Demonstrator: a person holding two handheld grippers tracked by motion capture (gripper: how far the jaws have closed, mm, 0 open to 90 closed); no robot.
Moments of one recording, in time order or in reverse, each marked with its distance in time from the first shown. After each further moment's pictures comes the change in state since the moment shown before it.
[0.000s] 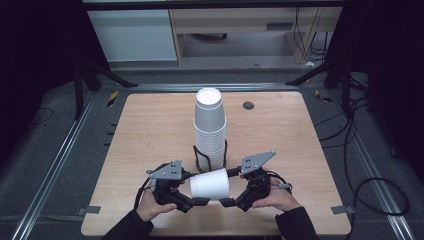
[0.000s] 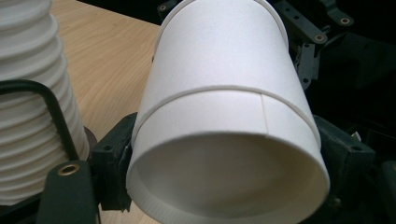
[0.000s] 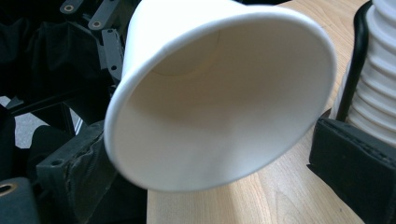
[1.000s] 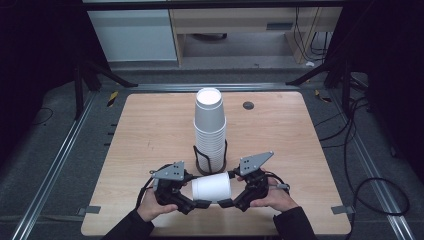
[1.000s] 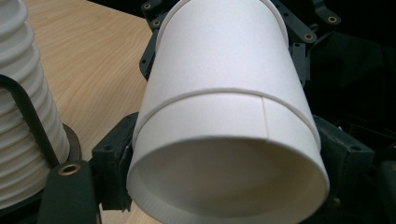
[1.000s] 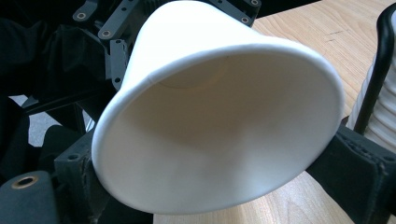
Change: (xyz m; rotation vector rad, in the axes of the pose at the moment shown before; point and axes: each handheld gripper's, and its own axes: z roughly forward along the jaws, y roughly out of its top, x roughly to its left) left arm 0.002 -0.002 0.005 0.016 -0.052 -0.016; right arm -0.001 -0.001 0.005 -0.019 0.052 -0.012
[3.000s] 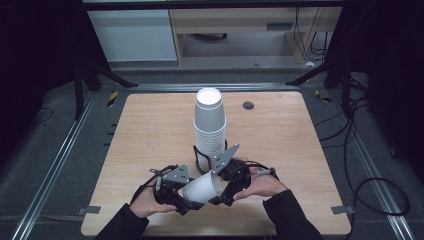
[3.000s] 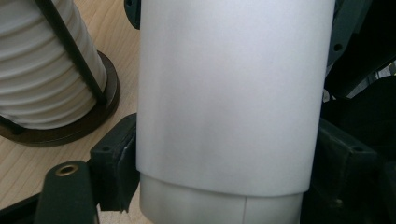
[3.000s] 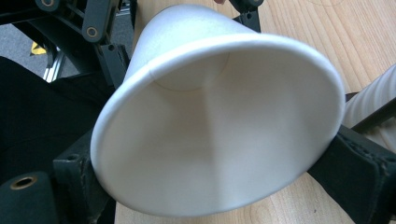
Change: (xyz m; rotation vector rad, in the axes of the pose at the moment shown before) left arm 0.008 -0.006 0.001 0.306 0.131 0.053; right arm -0.009 0.041 0.039 0.393 -0.049 -0.122
